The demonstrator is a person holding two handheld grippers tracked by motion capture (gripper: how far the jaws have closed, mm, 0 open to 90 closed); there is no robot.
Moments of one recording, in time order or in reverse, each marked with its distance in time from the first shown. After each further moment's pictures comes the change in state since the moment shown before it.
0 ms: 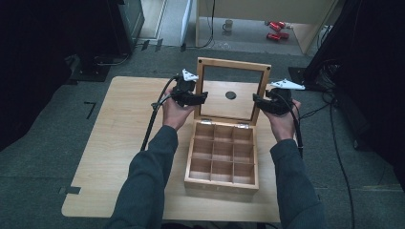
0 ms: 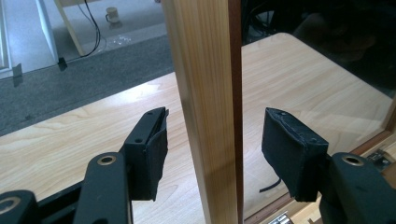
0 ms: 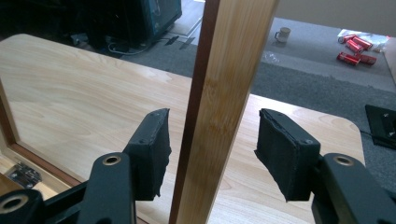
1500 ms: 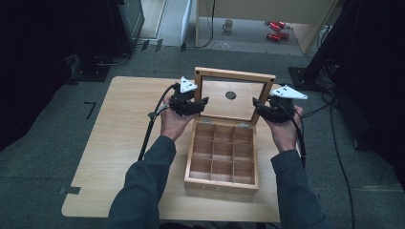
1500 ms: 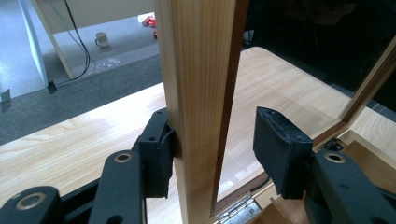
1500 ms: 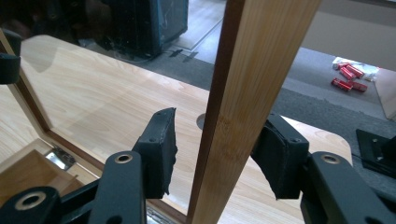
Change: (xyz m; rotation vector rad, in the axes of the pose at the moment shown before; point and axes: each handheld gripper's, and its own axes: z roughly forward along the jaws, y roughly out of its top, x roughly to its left) left arm -0.018 -0.019 -0.031 -0.097 -0.047 0.043; right arm 0.024 -0.006 -0.038 -0.074 0.007 -0.081
